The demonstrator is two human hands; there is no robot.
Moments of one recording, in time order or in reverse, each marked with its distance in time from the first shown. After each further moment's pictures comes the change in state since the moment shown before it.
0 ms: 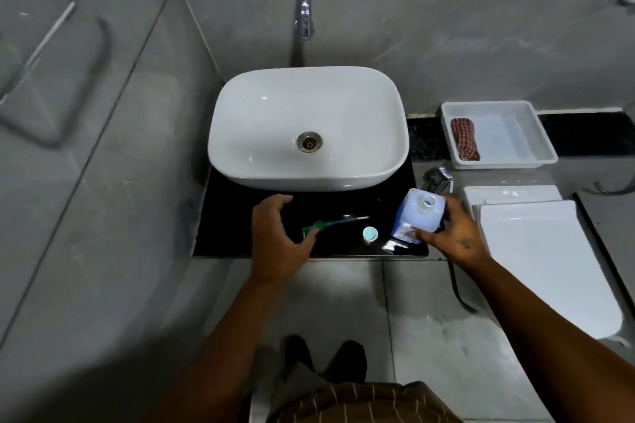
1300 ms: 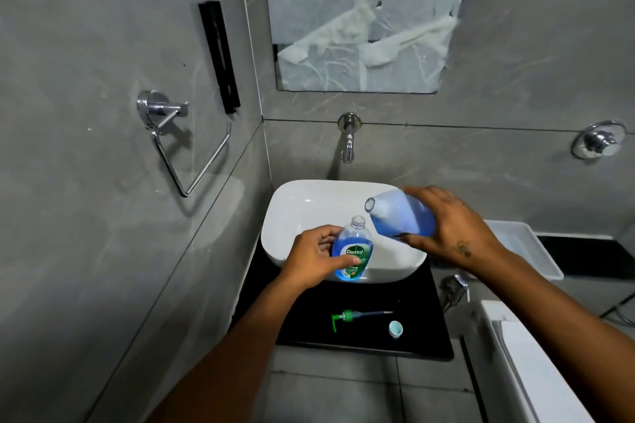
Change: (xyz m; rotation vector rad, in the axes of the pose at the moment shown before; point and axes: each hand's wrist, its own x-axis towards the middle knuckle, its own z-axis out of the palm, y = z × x) left_hand 0.099 0.087 -0.081 -0.450 -0.395 -0.135; right_hand -0.029 -0.287 -0.037 -0.635 0.076 -0.688
